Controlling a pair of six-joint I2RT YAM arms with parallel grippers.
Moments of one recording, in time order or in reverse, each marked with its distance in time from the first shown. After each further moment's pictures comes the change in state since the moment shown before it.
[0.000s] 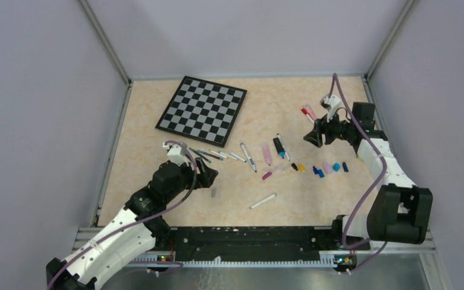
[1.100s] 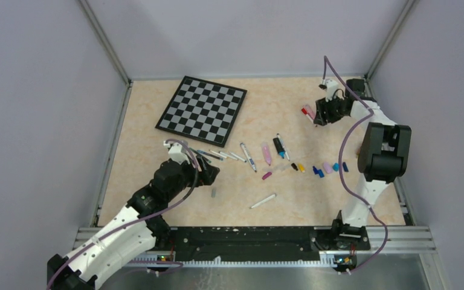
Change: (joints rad) left arm 0.000 0.036 -0.003 0.065 0.000 -0.010; right arm -0.065 0.614 0.474 -0.064 0.297 -0.011
